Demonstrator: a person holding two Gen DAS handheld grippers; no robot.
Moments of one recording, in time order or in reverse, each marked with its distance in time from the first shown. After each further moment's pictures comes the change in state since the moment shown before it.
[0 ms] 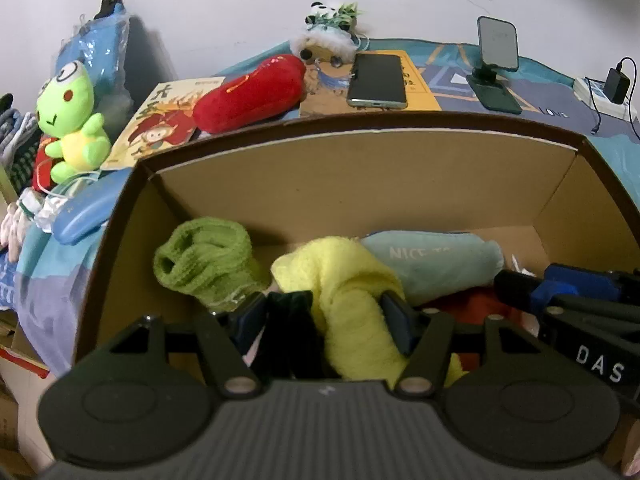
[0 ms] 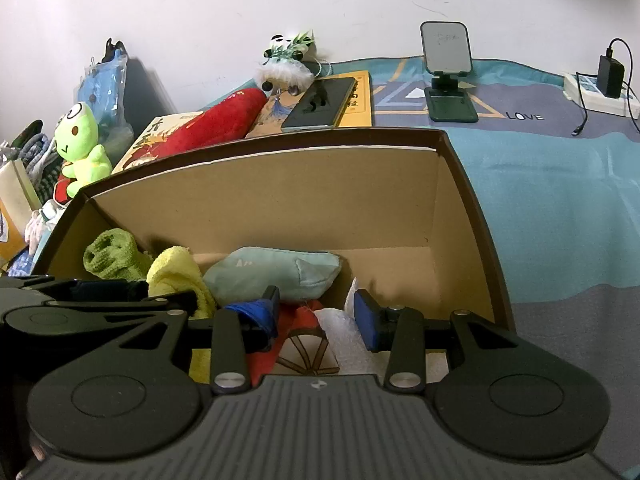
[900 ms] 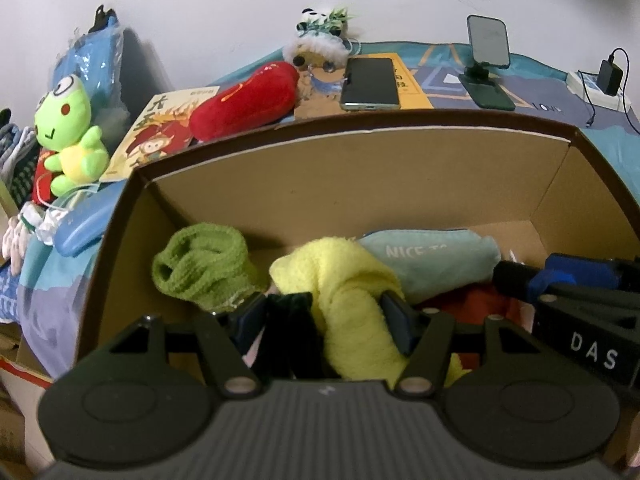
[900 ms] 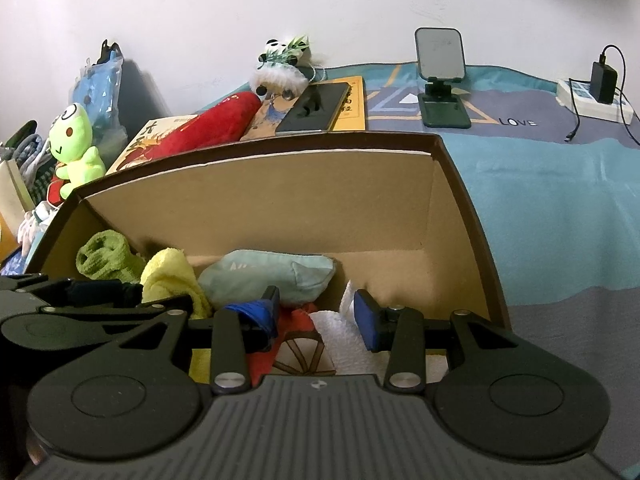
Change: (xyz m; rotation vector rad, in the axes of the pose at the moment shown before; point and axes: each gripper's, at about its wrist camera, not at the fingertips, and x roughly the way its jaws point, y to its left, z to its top) left arm -0.002 -0.004 -0.003 0.038 -0.020 0.007; right arm 0.001 0.001 -0.002 -0.003 -0.024 -0.025
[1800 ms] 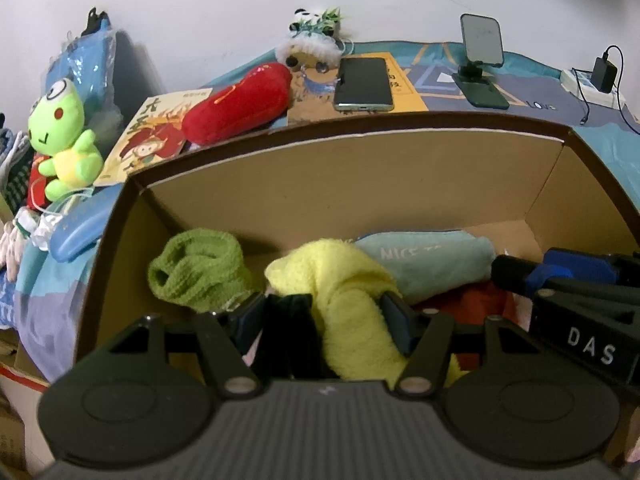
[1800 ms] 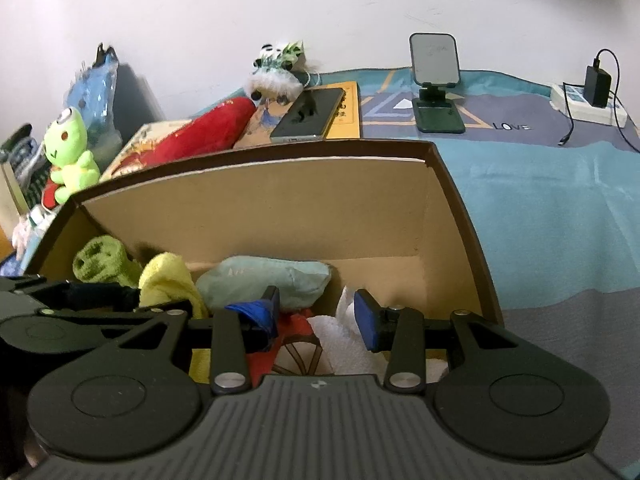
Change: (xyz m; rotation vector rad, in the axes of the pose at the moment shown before) left arm -0.002 0.001 0.002 0.010 0.002 -0.018; right arm -0.001 0.005 0.001 -0.006 -0.006 -0.033
